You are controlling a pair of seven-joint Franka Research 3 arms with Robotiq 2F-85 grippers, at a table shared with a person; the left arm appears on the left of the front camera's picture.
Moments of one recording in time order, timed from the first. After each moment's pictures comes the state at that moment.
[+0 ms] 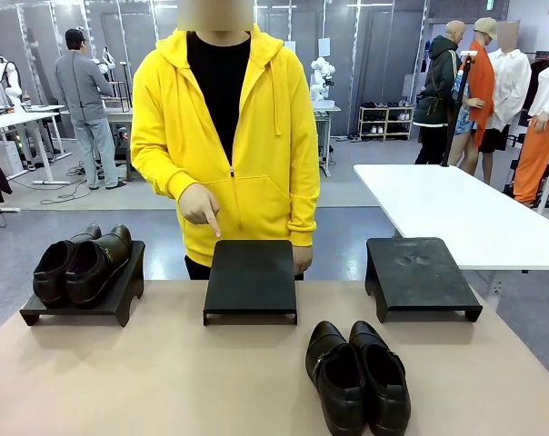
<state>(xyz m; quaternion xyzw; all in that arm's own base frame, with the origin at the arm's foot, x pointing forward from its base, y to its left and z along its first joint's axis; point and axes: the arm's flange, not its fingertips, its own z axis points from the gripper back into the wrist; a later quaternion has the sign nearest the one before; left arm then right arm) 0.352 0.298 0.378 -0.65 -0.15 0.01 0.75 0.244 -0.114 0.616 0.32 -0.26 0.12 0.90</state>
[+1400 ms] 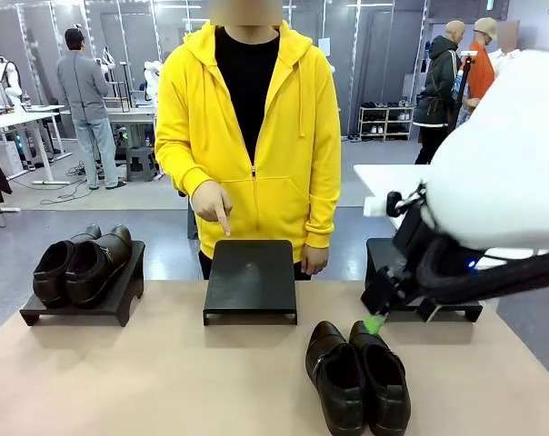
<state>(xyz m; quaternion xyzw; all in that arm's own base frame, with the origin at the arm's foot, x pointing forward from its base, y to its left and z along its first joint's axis) 0.352 0.298 0.378 -0.65 -0.15 0.01 0.75 0.295 0.166 0.500 0.09 -0.11 0.18 0.97</state>
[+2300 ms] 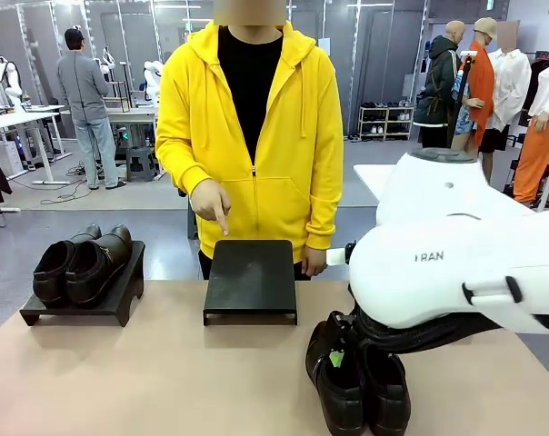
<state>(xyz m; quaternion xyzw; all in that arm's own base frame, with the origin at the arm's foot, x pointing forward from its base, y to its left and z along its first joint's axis) 0.352 0.298 0.378 -0.65 -0.15 0.01 0.75 0.337 0.209 0.411 0.05 -0.09 0.13 0.99</state>
